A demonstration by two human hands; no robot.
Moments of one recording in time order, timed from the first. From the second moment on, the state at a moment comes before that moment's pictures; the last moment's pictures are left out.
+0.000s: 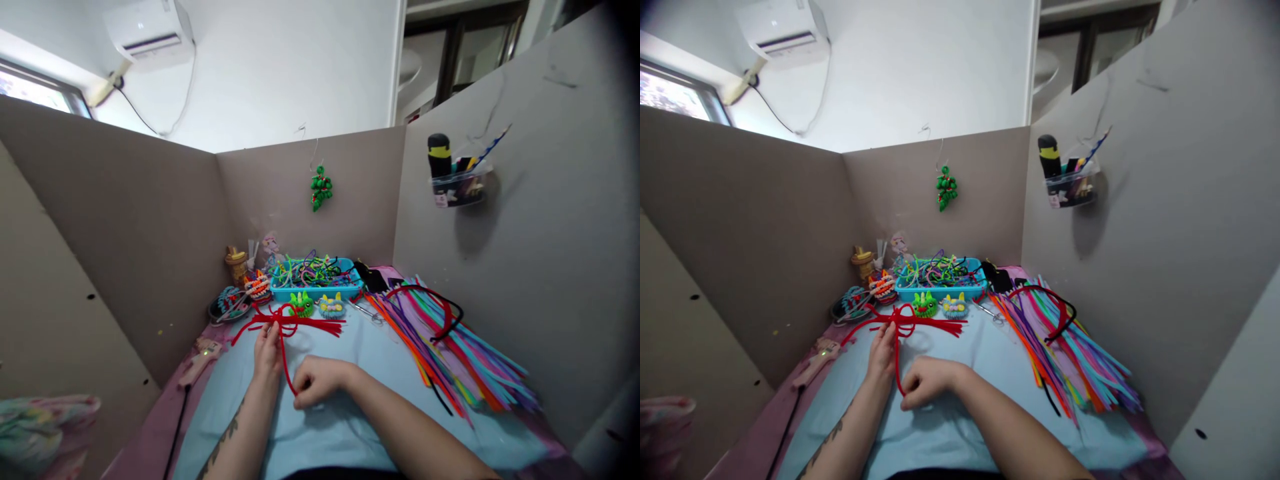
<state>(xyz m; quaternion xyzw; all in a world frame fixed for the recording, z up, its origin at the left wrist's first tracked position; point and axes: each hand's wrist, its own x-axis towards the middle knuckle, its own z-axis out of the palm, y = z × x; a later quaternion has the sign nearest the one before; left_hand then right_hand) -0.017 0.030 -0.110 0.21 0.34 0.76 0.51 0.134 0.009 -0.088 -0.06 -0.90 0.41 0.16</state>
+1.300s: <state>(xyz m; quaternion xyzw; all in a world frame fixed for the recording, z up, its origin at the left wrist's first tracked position) -0.003 0.025 -0.111 0.34 0.43 0.68 0.49 0.144 0.034 -0.090 -0.34 -0.77 0.11 0.53</state>
